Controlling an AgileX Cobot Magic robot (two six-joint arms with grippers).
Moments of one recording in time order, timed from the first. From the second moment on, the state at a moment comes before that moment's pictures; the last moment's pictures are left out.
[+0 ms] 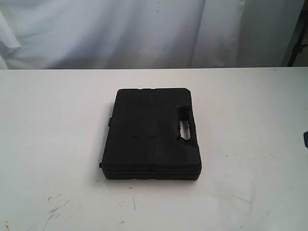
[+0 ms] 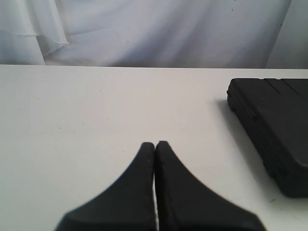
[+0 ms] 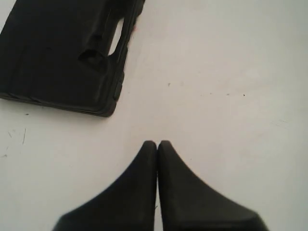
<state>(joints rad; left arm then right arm) -0.06 0.00 0.00 -0.07 0.32 0.04 0.12 0.89 -0.68 0.39 0.84 -0.33</state>
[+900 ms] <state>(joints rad) -0.06 0.00 0.00 -0.07 0.32 0.04 0.18 1.20 -0.95 0.56 0.78 -0.19</state>
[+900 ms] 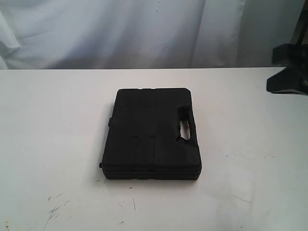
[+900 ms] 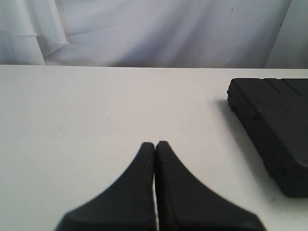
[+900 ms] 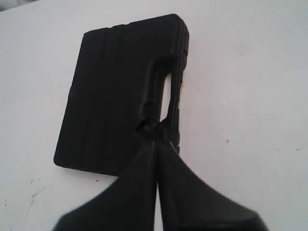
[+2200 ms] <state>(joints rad) -0.06 0.00 0.00 -0.07 0.32 0.04 0.53 2.07 -1.57 0.04 0.87 0.31</state>
